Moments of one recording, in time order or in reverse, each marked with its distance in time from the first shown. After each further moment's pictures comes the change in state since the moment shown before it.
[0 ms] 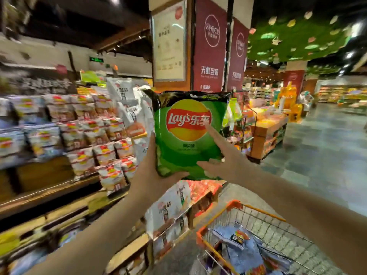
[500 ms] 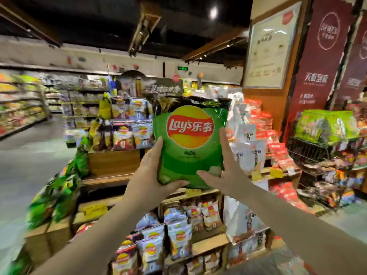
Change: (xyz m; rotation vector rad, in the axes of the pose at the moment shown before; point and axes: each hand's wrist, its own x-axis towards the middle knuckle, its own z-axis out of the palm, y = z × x) left_hand -0.149 -0.055 -0.312 0.456 0.253 -0.146; right_hand 0.055 -0.191 0.277 0.346 -0.212 -0.262
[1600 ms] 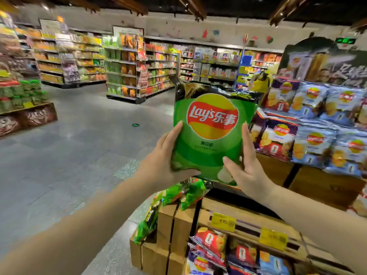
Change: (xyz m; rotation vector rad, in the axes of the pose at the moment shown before) left_hand 0.028 -0.428 -0.294 0.250 0.245 -0.327; right_hand 0.334 0.030 0.475 0.373 -0.422 -0.238
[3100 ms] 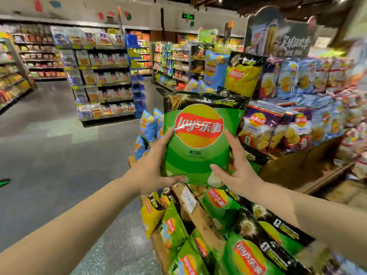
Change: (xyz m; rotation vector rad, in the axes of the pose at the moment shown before) left_hand 0.467 -0.489 -0.019 -0.360 -0.734 0.361; right_hand 0.428 0.257 0.212 -0.421 0.524 0.429
